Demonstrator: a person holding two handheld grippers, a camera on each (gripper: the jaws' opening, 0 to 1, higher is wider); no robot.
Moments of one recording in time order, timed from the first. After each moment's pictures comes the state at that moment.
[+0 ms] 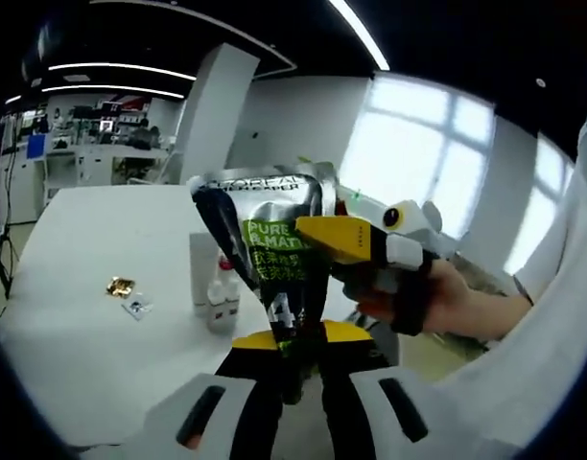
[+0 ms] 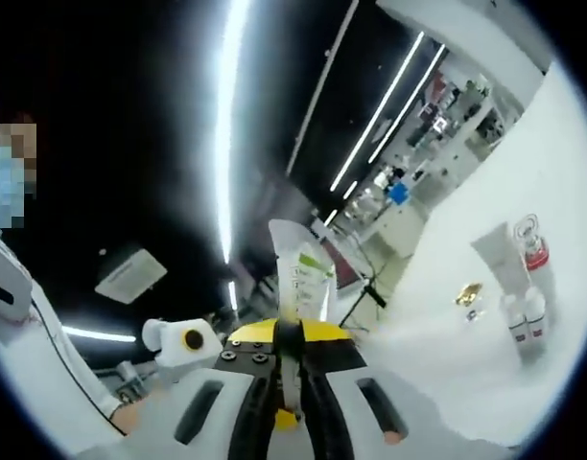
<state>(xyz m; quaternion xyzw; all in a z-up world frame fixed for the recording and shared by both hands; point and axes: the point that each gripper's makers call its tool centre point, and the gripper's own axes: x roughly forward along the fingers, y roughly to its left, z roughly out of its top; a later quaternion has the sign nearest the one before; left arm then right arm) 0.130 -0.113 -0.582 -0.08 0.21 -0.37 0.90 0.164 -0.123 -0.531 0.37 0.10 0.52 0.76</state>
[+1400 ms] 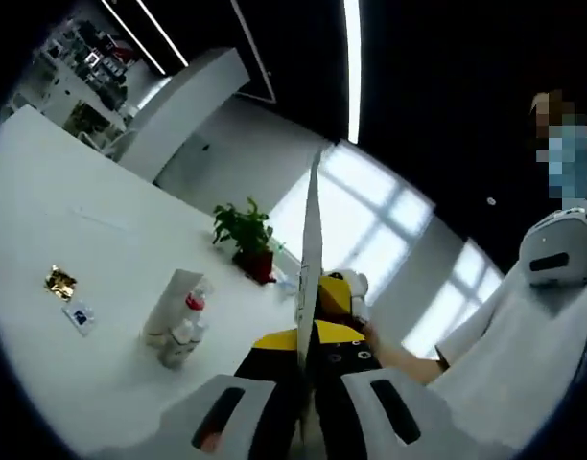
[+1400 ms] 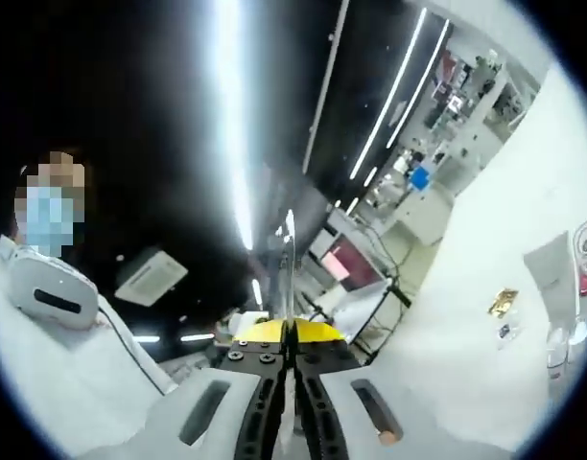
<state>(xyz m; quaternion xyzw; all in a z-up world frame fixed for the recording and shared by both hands) 0.199 -0.052 -0.550 -0.33 0.17 -0.49 0.79 0.220 -0.070 -0.517 0.40 0.10 0.54 0.73</state>
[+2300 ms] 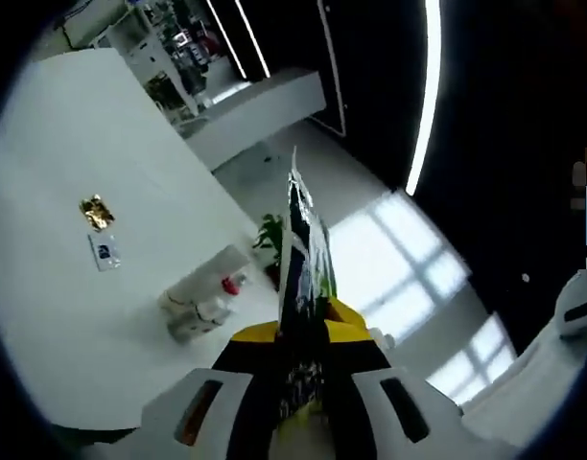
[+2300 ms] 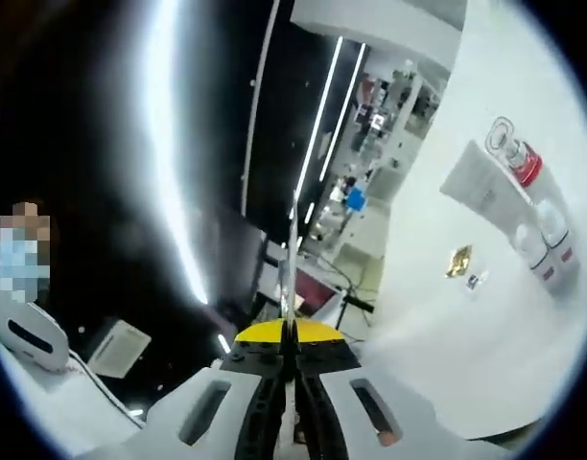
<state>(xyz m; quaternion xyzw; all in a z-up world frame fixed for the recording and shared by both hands) 0.202 -0.051 -0.596 -0.40 0.22 -0.38 0.80 0.226 -0.084 -0.577 0.49 0.15 0.41 0.75</state>
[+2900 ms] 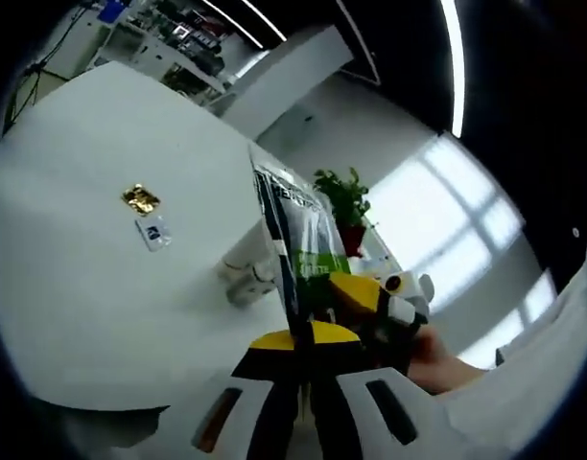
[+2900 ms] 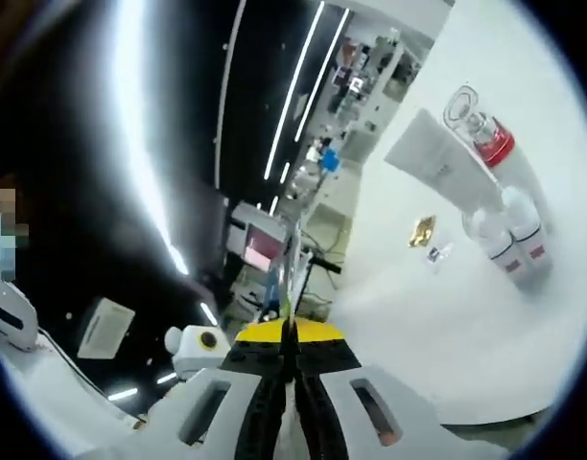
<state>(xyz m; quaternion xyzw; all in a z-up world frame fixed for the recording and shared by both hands) 0.195 -0.054 -0.649 -0.33 0.33 -0.32 0.82 0.231 -0.085 -0.636 0.44 0.25 0.42 0.76</state>
